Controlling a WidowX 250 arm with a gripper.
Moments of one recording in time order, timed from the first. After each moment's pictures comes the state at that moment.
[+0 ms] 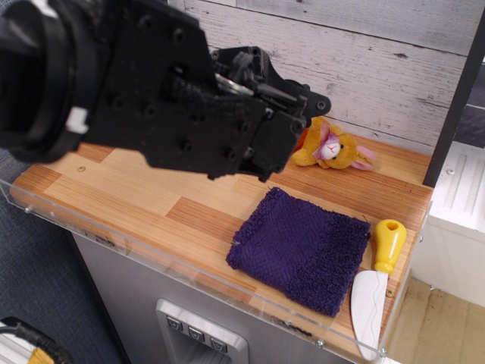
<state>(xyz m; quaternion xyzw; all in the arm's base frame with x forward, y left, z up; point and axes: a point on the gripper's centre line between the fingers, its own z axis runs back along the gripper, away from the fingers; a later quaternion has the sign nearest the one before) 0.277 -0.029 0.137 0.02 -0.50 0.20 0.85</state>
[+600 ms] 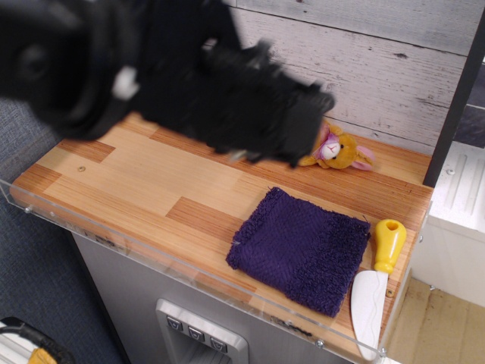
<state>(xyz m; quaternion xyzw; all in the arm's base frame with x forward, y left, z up) 0.277 -0.032 0.132 0.01 -0.45 0.31 0.84</state>
